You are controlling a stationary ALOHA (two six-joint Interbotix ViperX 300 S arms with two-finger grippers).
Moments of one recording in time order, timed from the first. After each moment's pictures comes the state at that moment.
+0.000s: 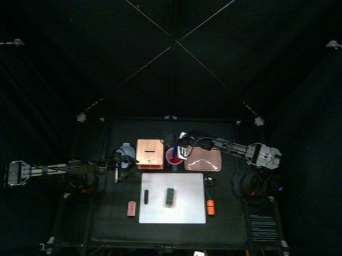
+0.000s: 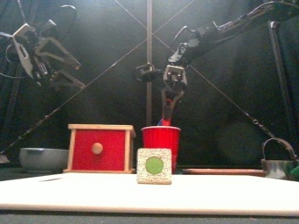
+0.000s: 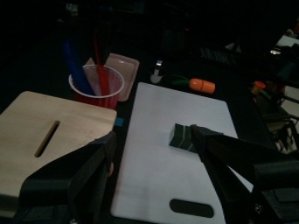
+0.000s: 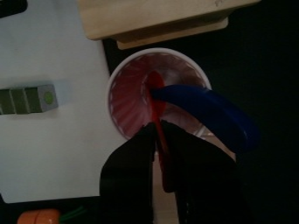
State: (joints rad) left arm 0.27 -0.77 1.21 0.78 -0.26 -0.91; right arm -0.46 0.15 0.09 0.23 1.02 -0.36
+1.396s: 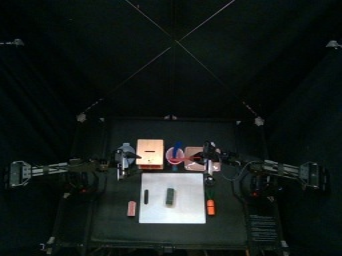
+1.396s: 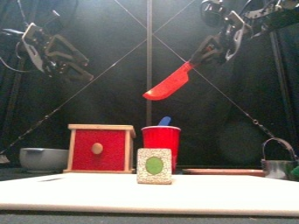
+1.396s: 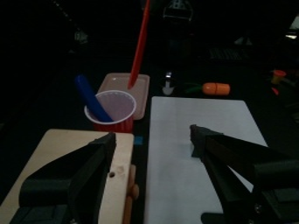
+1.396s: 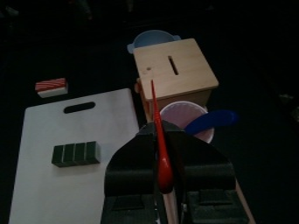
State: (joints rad) left arm 0.30 -0.71 1.14 0.79 -0.30 -0.71; right arm -0.26 -0.60 0.79 0.32 0.20 -0.34
